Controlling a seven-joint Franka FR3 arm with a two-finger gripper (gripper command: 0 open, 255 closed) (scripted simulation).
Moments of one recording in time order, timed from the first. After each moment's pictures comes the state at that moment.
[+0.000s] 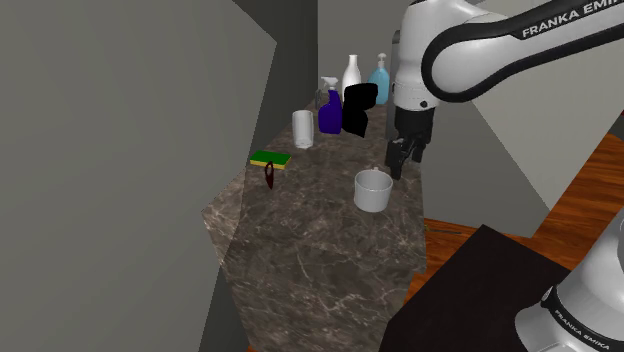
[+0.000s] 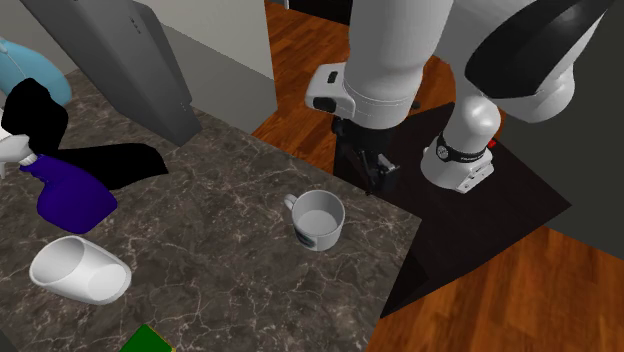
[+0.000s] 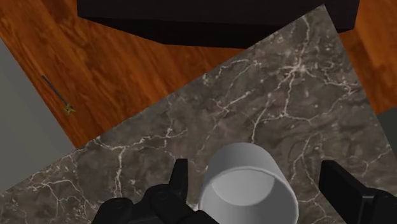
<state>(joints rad) 0.06 -0.43 0.14 -2.48 -0.02 2.01 0.12</state>
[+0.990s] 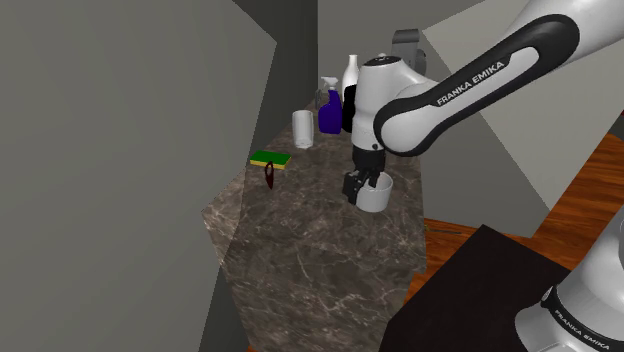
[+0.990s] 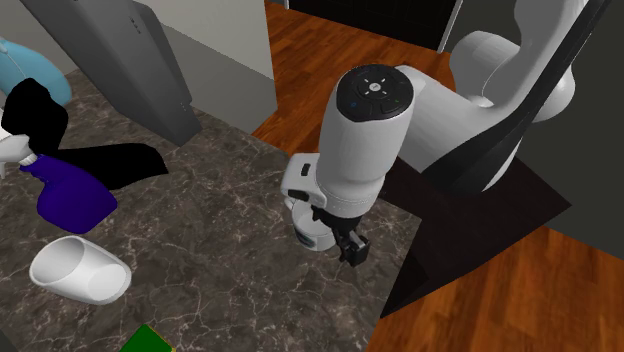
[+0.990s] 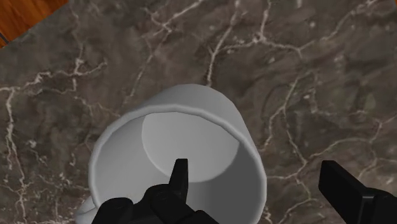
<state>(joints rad) 0.08 -0.09 0.20 -2.43 -0.05 2.38 0.19</state>
